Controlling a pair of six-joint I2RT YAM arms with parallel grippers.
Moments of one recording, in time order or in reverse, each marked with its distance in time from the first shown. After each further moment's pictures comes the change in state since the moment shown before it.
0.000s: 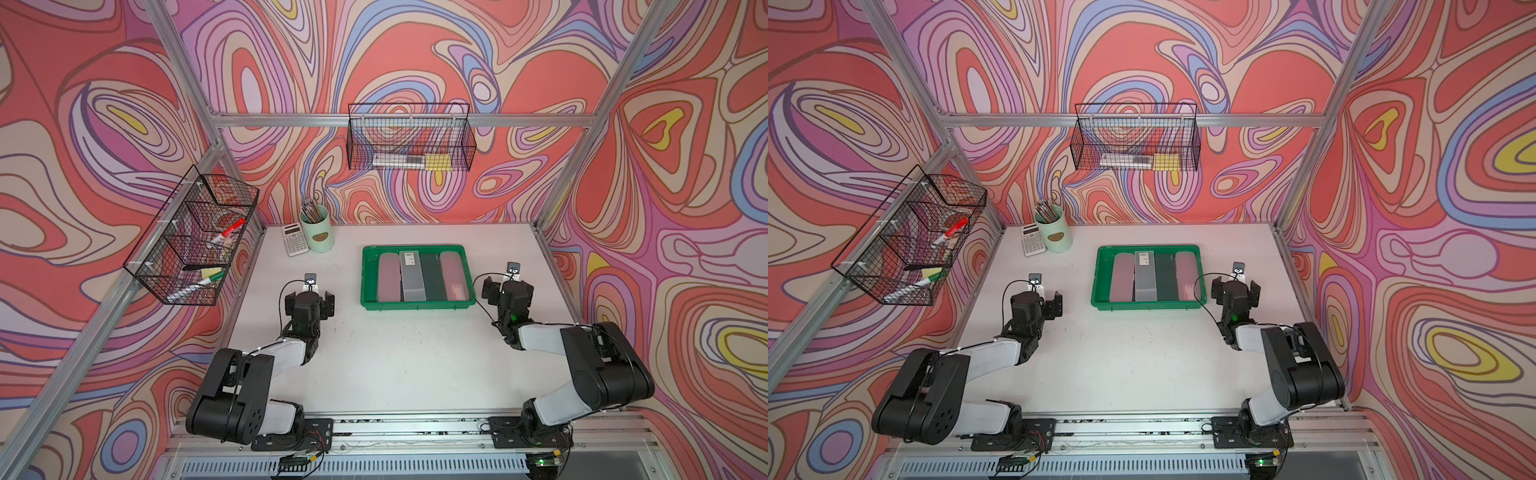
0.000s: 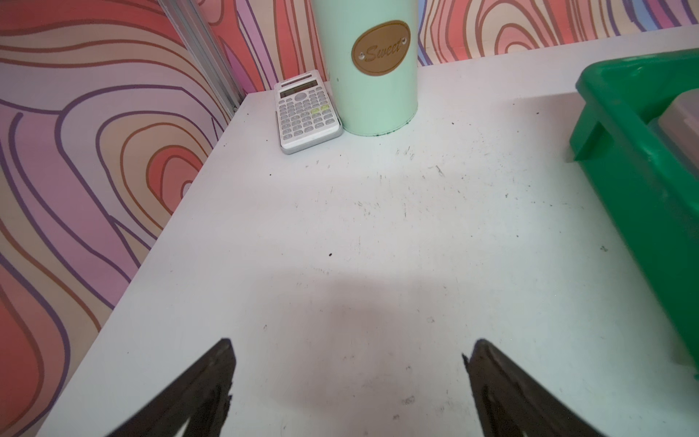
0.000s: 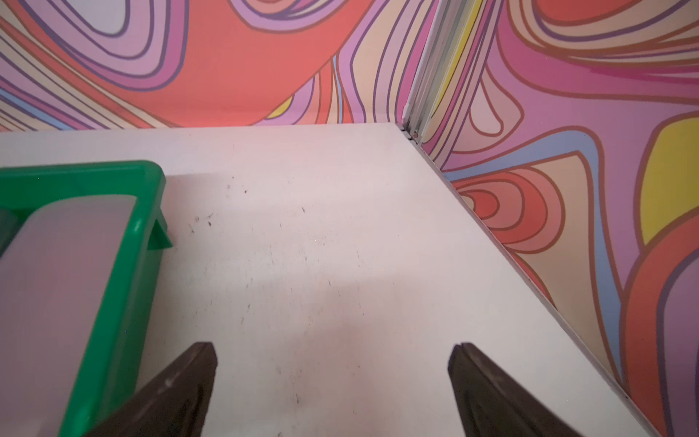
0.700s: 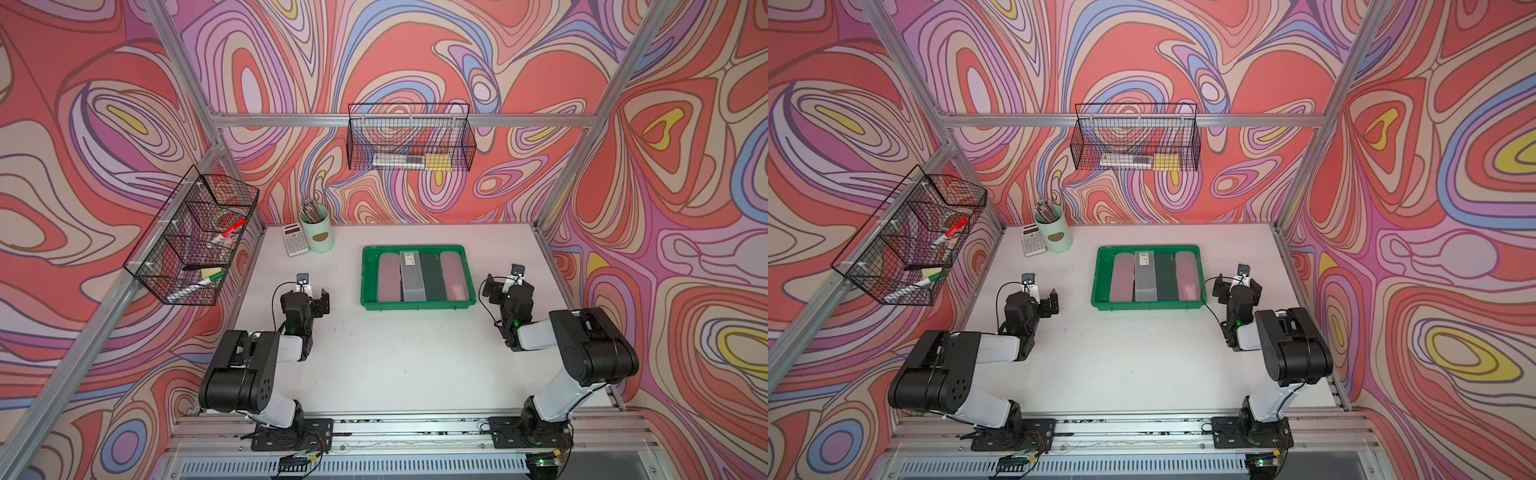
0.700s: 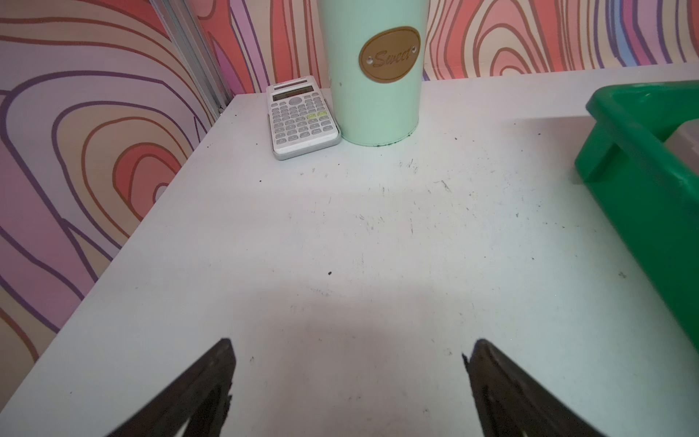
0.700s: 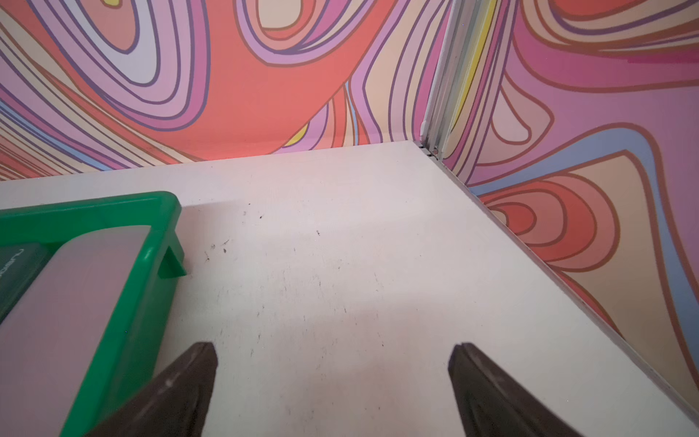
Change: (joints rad) left arm 0.113 0.111 -0.022 0.179 0.167 -0.024; right arm -0.059 0.124 -0.031 0.228 -0.124 0.020
